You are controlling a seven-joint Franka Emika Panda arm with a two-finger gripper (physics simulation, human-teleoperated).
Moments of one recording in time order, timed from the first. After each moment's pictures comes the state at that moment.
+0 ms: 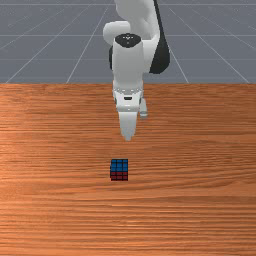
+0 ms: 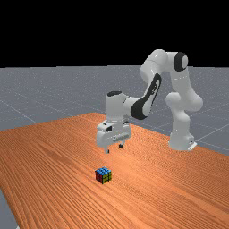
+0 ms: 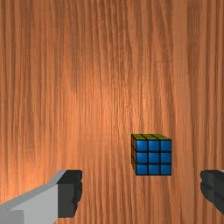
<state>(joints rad) 0.00 0.39 0.00 -1.96 0.00 2.36 -0.79</state>
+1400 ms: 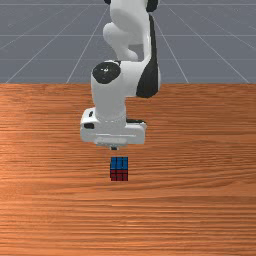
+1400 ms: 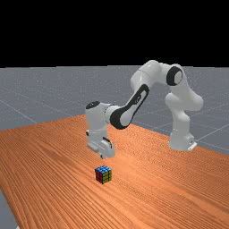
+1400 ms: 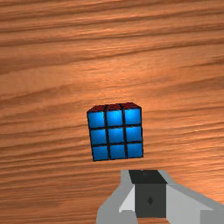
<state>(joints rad) 0.12 0.68 -0.23 -1.61 0.18 2.09 0.70</state>
